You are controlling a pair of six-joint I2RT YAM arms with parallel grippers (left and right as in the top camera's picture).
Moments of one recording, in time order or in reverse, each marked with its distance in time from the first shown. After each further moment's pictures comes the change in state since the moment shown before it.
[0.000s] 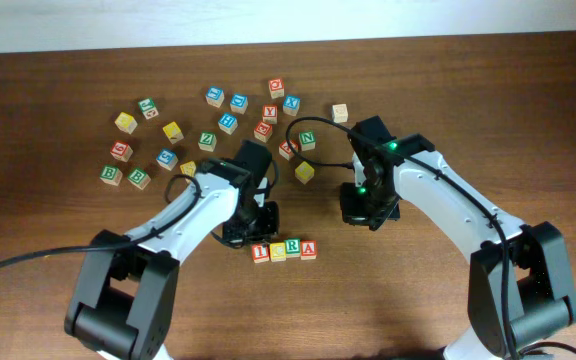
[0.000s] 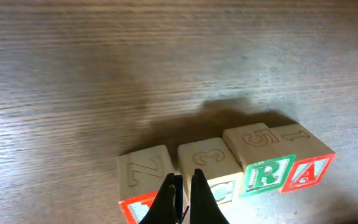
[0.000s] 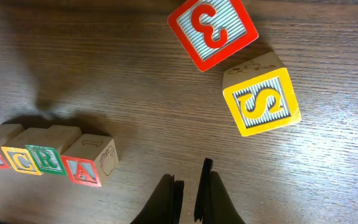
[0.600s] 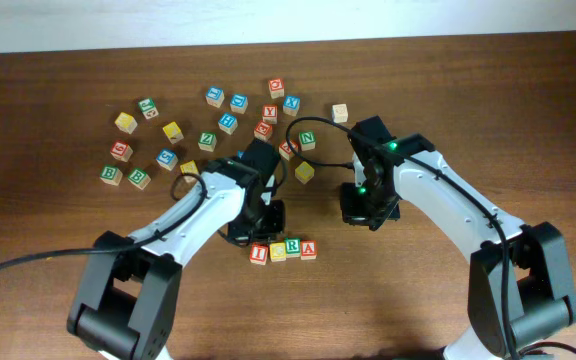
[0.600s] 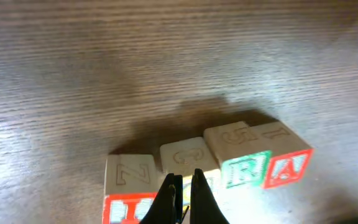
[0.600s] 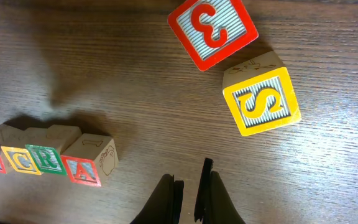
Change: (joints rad) left arm -0.034 0.001 0.037 -0.016 -0.014 0.000; right arm 0.000 0.000 0.000 -0.001 0.000 0.000
